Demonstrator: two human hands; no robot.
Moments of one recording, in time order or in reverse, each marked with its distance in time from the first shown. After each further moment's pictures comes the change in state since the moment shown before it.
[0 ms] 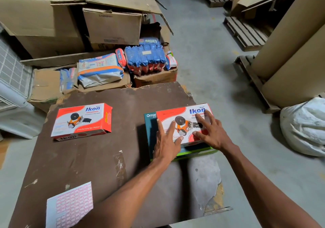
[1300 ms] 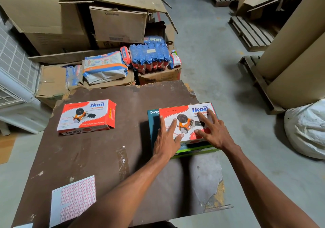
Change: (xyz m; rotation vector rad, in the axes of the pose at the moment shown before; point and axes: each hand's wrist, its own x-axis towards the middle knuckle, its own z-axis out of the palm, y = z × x) left_hand -0.003 -0.008 -0.006 0.074 -0.051 -0.005; right_hand -0.004 0.000 0.006 -0.025 0.023 0.001
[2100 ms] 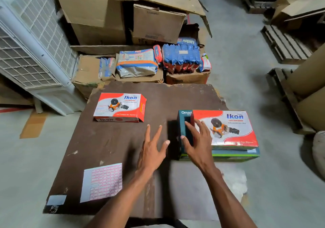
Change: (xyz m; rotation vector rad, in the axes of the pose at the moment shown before) left_hand -0.077 -0.133 -0.085 -0.172 0.285 -0.097; right_hand -0.044 -0.200 0.072 0.406 0.341 -0.200
